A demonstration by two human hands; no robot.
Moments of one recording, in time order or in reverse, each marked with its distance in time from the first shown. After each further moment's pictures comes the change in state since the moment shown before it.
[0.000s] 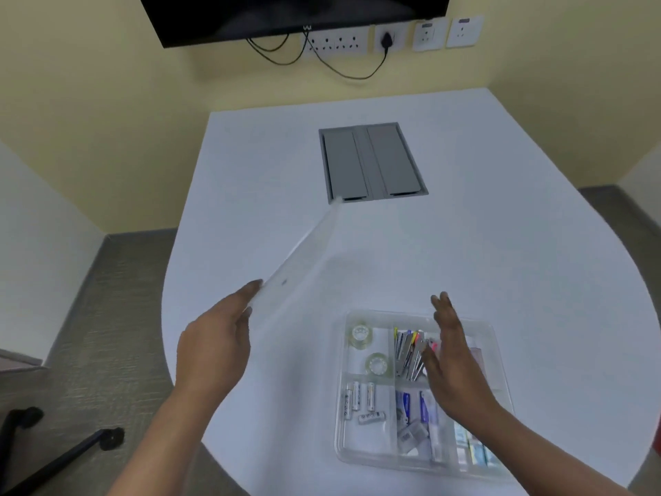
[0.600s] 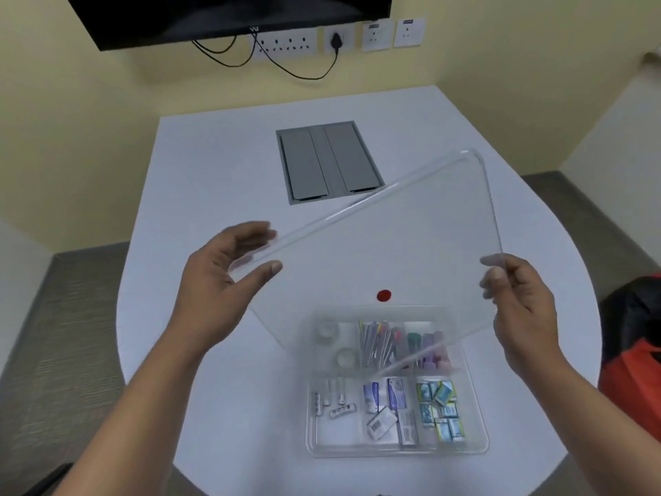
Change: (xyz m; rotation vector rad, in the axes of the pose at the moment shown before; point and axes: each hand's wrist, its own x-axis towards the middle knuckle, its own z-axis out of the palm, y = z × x) left_hand 0.059 0.080 -0.005 -0.683 -0.158 0.148; right_hand 0.028 -0.015 -0.124 0.323 0.462 0.105
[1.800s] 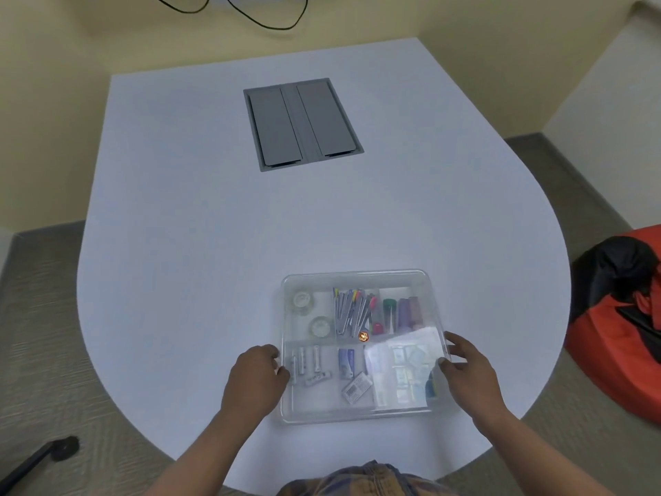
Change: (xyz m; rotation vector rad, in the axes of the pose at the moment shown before) left_hand -0.121 -0.129 0.106 0.636 -0.340 -0.569; right_hand -0.114 0.113 -0.028 -0.416 -0.162 0.692
